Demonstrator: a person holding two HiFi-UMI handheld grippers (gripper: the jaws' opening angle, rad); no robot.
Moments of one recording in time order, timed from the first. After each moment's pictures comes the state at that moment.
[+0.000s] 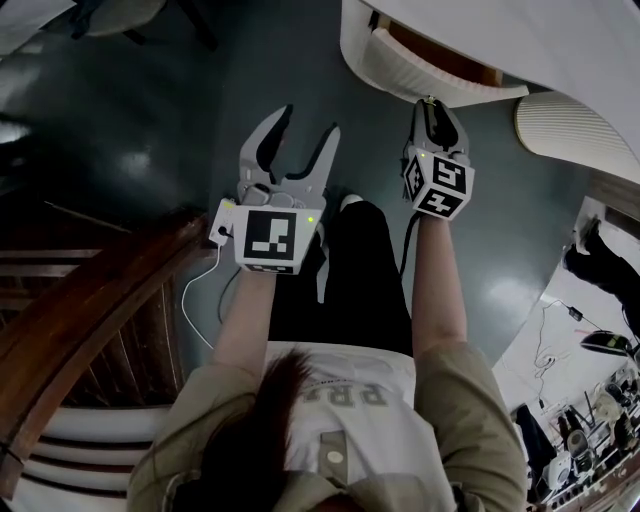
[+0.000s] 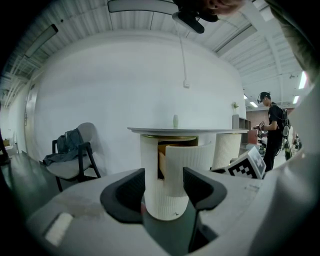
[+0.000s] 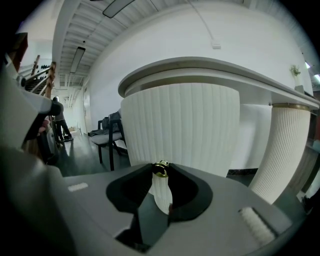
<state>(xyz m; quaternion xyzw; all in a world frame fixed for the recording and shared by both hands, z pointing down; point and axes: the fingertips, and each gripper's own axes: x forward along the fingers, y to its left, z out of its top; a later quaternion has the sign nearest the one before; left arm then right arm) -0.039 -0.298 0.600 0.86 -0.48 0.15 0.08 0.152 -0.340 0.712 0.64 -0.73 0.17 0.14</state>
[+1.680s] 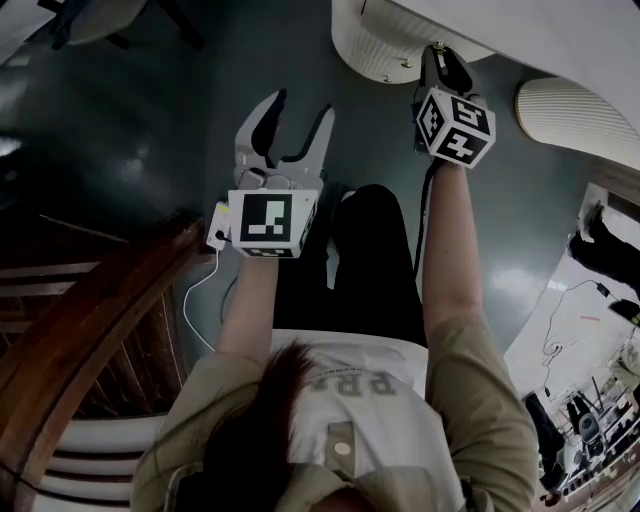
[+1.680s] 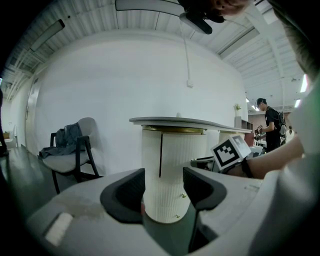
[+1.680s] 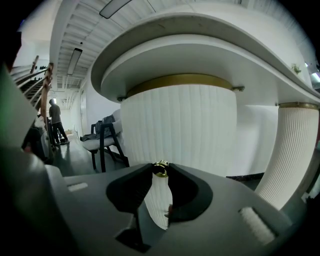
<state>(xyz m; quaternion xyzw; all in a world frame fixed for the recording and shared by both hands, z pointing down) -0.040 -0.324 0.637 0.86 -0.49 0.13 0.09 0.169 -0.421 0.706 0.65 -0.73 0.16 0.12</state>
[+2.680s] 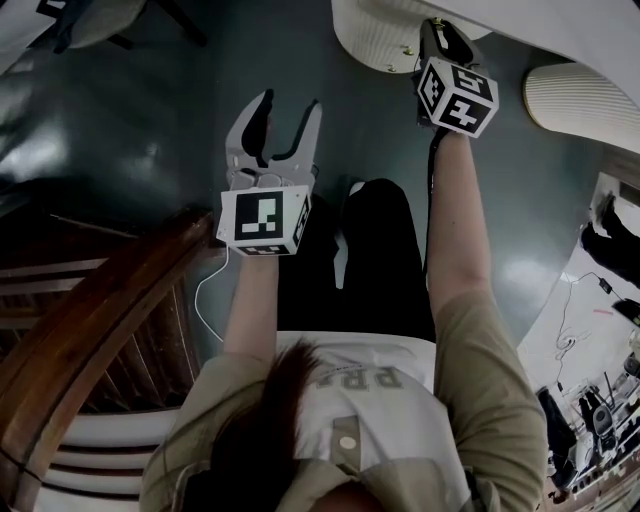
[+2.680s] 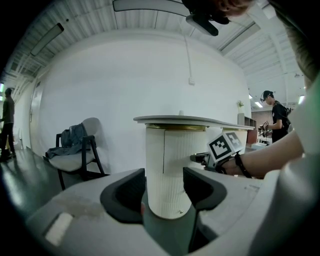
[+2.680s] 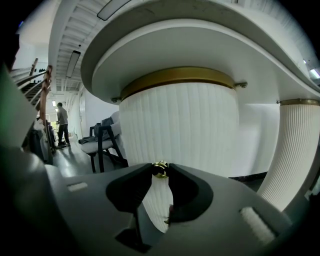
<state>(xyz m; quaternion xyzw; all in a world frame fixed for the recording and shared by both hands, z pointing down) -0.049 -0.312 0.640 0.84 -0.51 0.14 0.10 0.176 -0.441 0.707 0.65 -0.73 0.17 0.11</state>
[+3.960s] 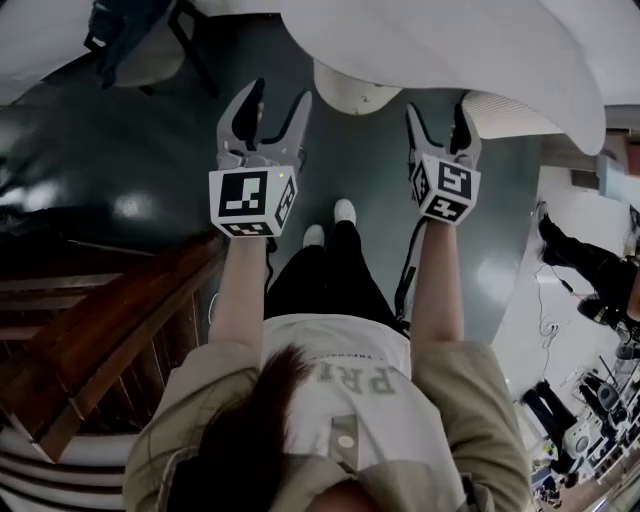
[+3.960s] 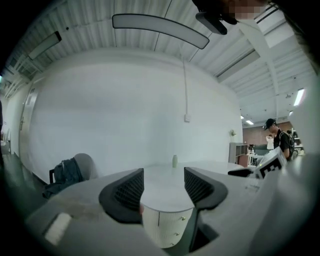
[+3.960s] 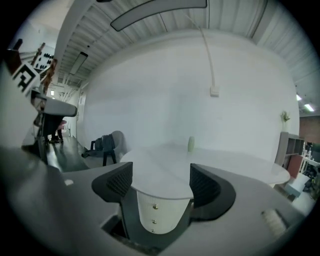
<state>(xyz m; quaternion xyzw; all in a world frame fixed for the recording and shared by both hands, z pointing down) -0.053 -0.316 0.308 0.88 -0.47 0.05 0.05 0.189 -0.284 0.388 0.70 -0.70 0.08 0.13</state>
